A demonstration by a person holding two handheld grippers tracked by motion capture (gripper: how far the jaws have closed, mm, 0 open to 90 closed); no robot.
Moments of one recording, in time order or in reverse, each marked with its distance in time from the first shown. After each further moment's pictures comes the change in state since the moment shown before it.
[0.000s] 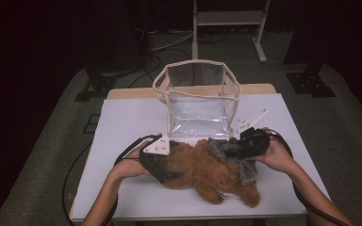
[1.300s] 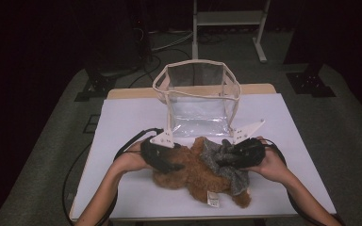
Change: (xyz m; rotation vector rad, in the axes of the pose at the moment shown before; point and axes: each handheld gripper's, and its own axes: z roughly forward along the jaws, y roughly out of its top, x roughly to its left) left arm 0.002 0.019 -0.013 0.127 0.006 -0.068; right arm 0.027 -0.001 0.012 -0.064 0.052 -0.060
